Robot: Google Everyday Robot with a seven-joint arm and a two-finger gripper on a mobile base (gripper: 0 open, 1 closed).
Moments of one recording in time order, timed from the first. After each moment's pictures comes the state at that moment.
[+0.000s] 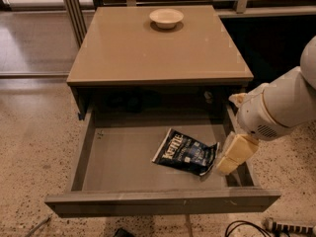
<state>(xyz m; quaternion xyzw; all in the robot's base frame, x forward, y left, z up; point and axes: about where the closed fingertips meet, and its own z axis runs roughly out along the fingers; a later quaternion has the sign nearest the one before) 0.435 -0.157 0.841 -0.55 0.80 0.06 0.24</state>
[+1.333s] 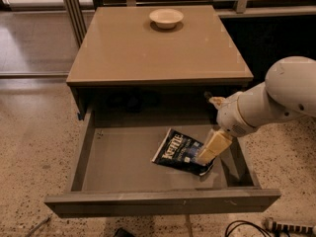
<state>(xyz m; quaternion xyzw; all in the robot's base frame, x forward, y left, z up) 0.500 -0.132 0.774 -0.57 0.76 0.10 0.29</state>
